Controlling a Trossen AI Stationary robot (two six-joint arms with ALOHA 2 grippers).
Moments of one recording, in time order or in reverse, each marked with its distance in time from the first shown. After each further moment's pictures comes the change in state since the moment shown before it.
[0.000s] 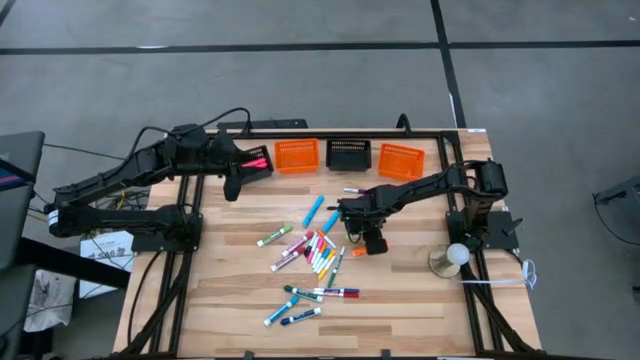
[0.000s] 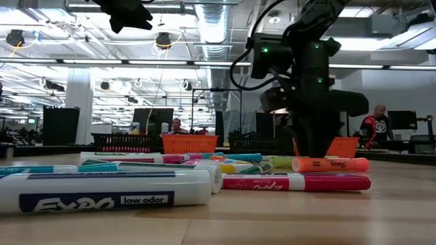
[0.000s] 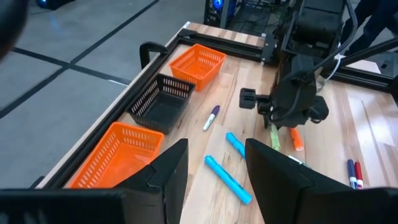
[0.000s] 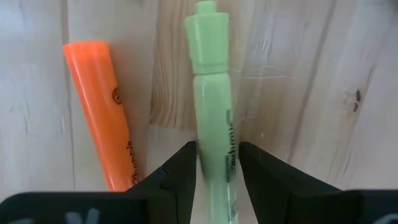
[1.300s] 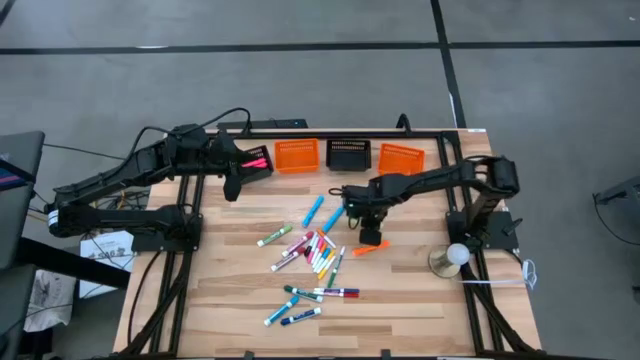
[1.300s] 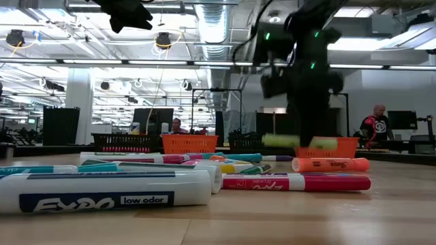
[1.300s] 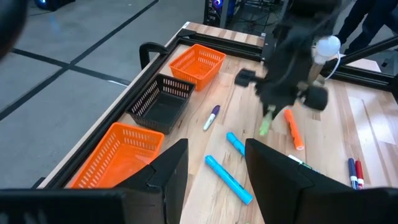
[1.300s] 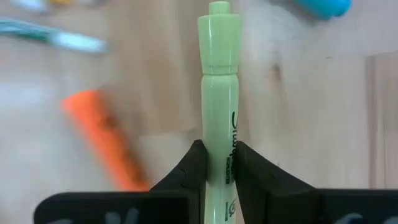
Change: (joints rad) left arm 0.000 0.000 0.001 0.000 0.000 0.008; right arm -0.074 -0.156 0.025 -0.067 0.004 0.254
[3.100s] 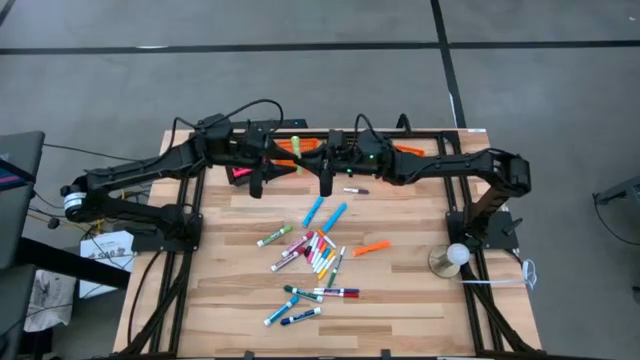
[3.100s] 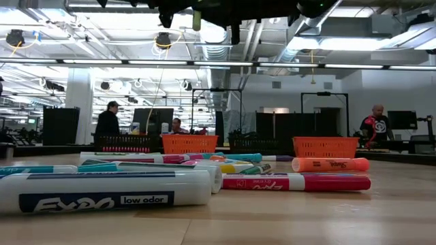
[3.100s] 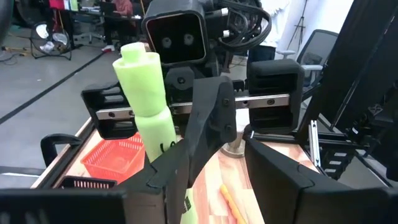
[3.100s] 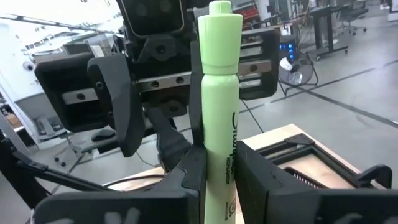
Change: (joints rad) left arm 0.011 0.273 0.001 0.581 0.356 -0.040; right arm -0.087 -0.066 0.117 1.204 -0.019 0.175
